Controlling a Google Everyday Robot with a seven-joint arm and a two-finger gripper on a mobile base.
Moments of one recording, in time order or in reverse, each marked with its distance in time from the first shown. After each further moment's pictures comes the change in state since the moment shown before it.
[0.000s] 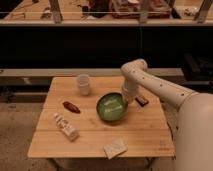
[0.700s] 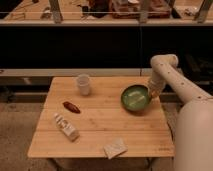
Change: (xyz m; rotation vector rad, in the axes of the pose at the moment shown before) arm 0.020 0.169 -0.011 -0.027 0.002 0.230
